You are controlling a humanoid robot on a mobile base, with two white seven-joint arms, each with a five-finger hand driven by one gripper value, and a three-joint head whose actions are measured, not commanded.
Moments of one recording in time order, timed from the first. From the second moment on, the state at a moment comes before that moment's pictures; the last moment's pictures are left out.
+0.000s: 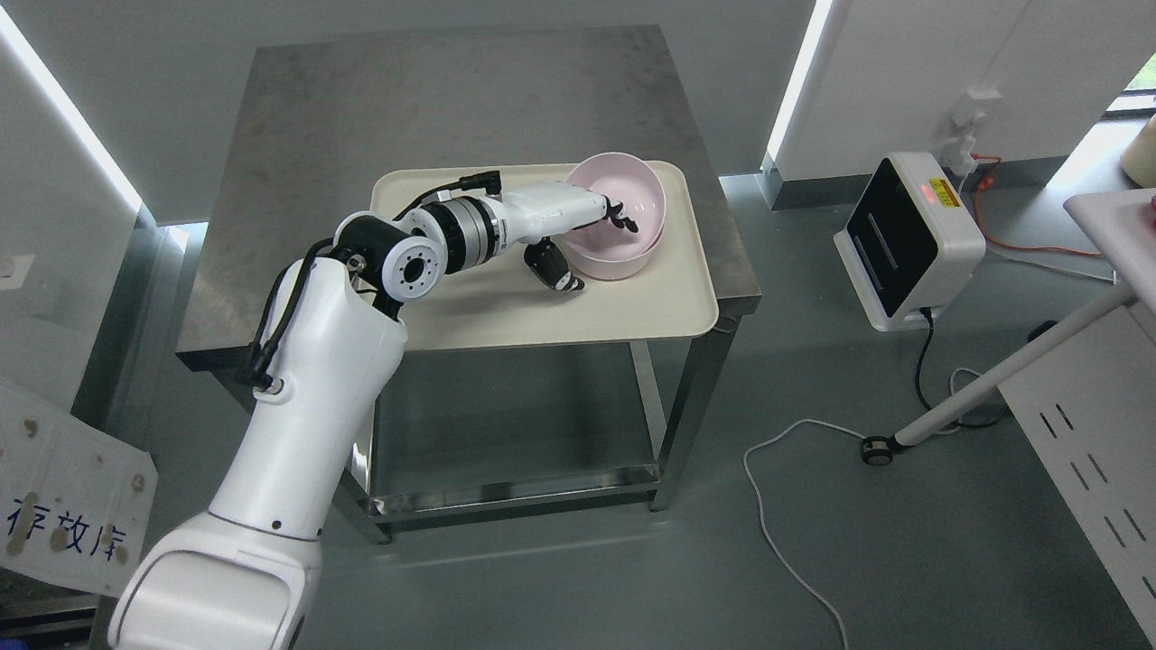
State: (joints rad) left arm -0.92 0.00 -0.28 -1.14 -0.92 -0.31 -0.77; right arm 0.00 0.00 0.00 0.00 0.00 0.03 0.01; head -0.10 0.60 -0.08
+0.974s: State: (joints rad) left arm -0.94 0.00 -0.36 -1.11 -0.90 -0.31 -0.77; right arm 0.00 0.00 0.00 0.00 0.00 0.03 0.01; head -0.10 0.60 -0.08
